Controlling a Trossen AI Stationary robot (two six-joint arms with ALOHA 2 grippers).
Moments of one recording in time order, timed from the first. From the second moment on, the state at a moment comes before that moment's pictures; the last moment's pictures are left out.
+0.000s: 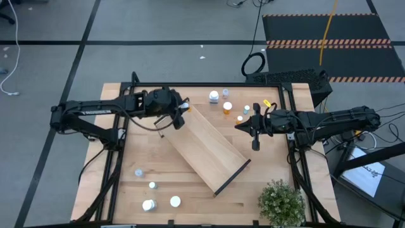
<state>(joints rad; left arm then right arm) 0.16 1.28 1.15 -0.49 -0.25 -0.11 0.08 0.91 0.74 -0.21 0.19 -0.02</state>
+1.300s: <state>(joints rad) 0.22 1.51 1.31 -0.70 -0.24 -0.14 0.08 0.91 0.74 -0.21 0.19 -0.04</state>
